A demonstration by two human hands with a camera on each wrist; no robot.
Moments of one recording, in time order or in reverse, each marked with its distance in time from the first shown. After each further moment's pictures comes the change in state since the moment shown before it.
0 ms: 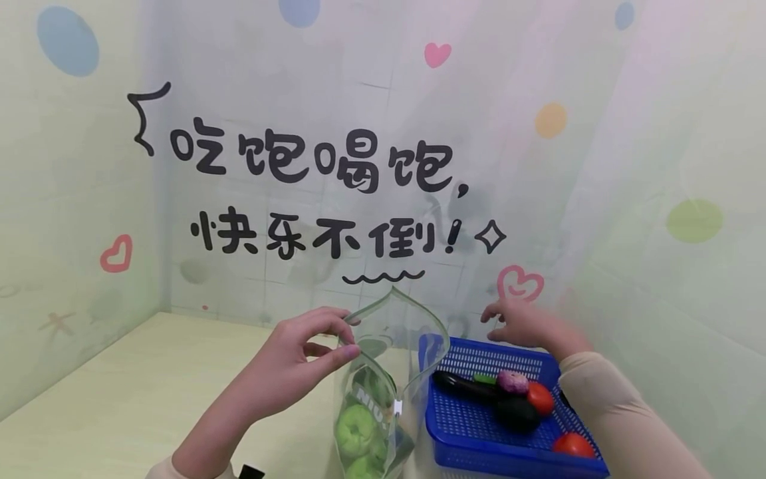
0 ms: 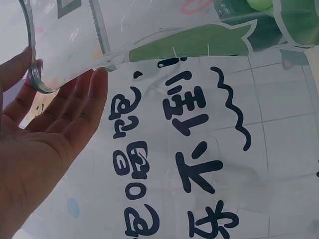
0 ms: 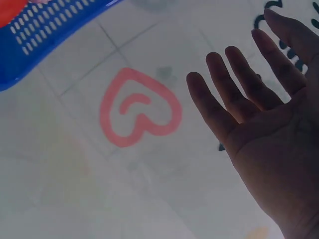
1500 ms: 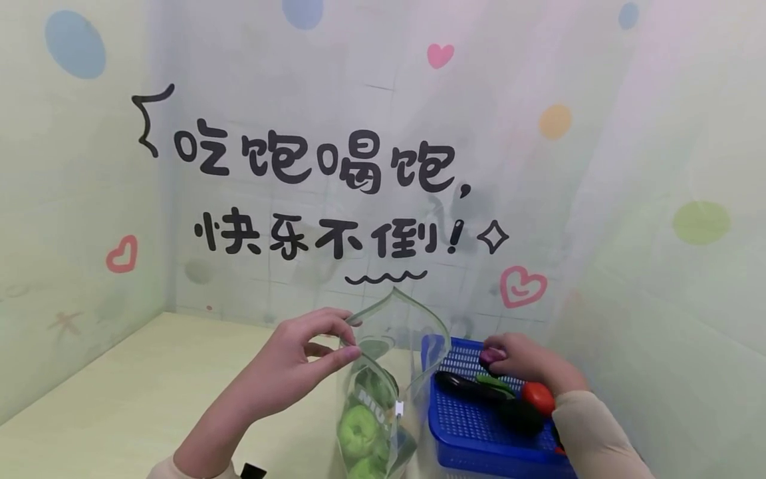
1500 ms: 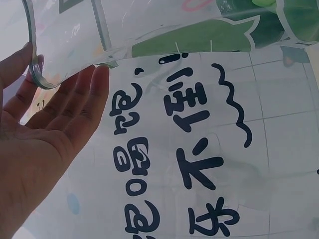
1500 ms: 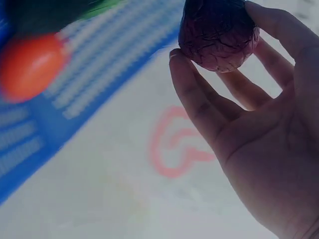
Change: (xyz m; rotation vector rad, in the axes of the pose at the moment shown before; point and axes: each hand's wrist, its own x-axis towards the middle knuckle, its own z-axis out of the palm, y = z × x) left_hand -0.001 0.000 -0.004 0.004 -0.021 0.005; right_hand -0.010 0.023 0.064 0.125 -0.029 0.075
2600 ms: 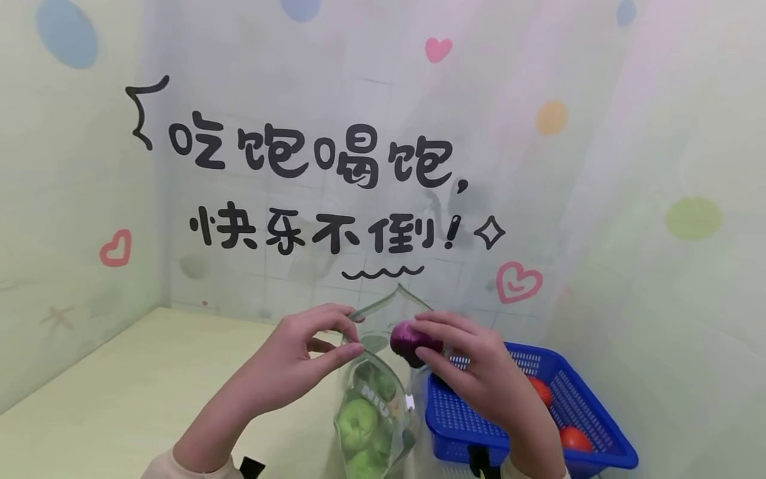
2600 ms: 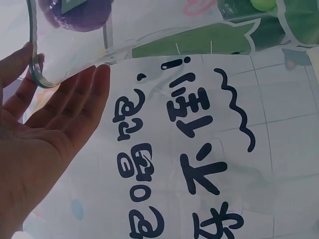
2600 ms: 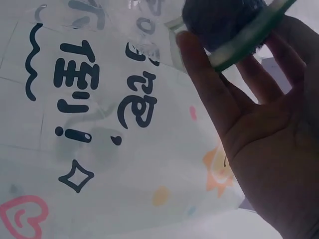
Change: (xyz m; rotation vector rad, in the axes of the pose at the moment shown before) left_hand 0.001 0.002 0.003 -0.006 -0.038 0.041; right_hand -0.086 -0.164 0.005 0.266 0.593 -0.617
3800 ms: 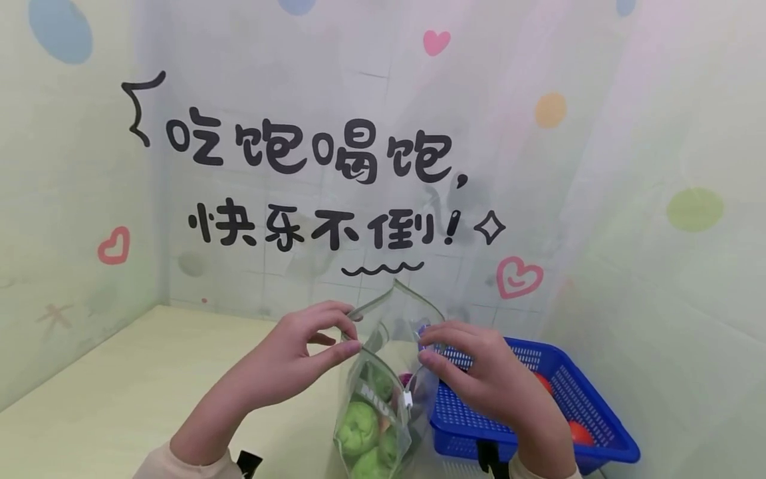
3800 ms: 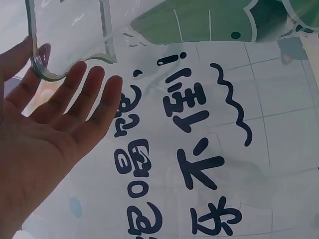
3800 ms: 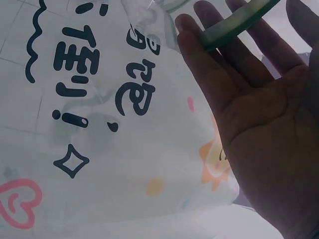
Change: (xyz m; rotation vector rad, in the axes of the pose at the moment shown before) left_hand 0.001 -0.002 -0.003 0.076 -0.042 -0.015; right_hand -0.004 0.004 -0.008 -0.120 -0.100 0.017
